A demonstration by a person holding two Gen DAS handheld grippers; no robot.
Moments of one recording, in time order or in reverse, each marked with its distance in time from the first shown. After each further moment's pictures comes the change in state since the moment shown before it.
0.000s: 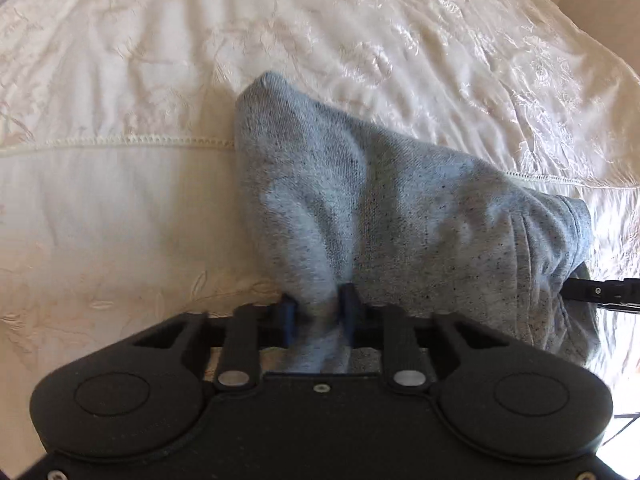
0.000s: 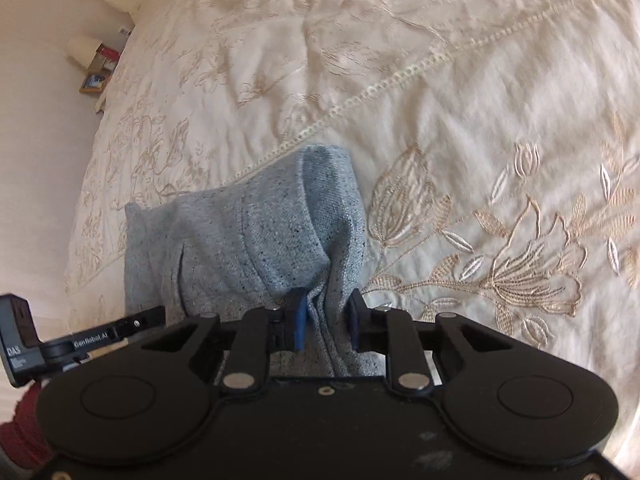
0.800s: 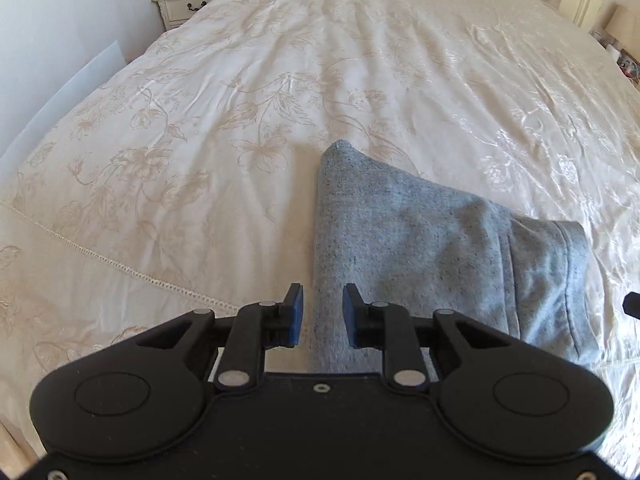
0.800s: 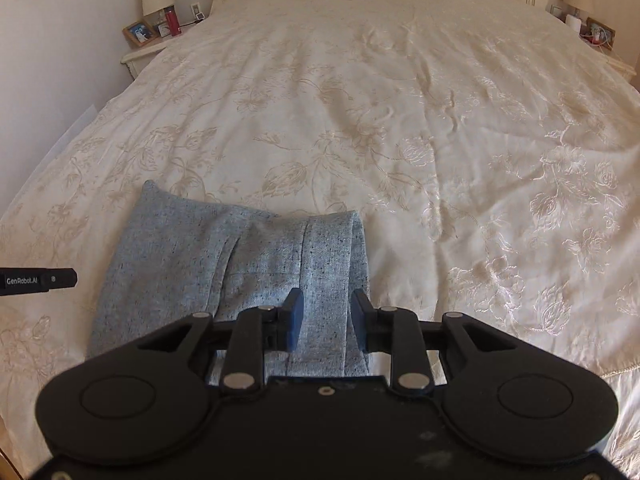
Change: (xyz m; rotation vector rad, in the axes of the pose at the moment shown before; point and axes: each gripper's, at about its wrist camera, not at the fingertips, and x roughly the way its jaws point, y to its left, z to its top) left arm -0.050 0.043 0.092 -0.185 -0.218 0.297; right arm 0.007 0.152 0.098 -0.437 -0.225 -0.253
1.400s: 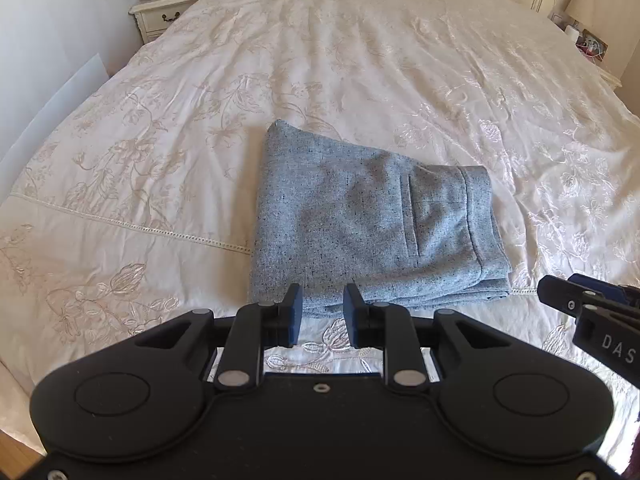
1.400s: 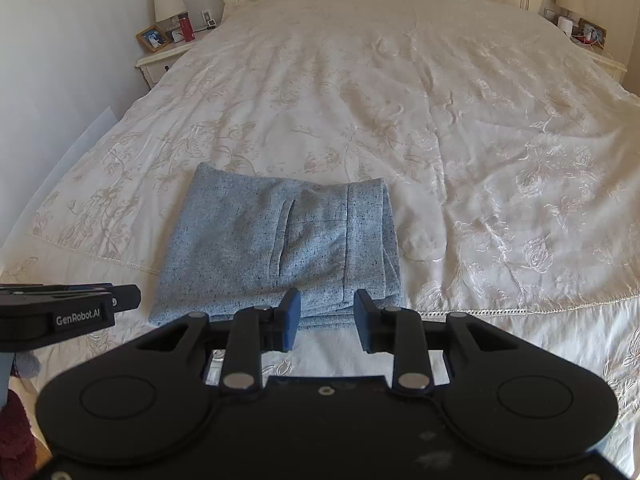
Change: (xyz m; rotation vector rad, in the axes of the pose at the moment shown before) left arm -0.090 -0.049 -0.051 0.052 0.000 -0.045; right arm -0.088 0.037 -0.049 0.028 -0.019 0.035
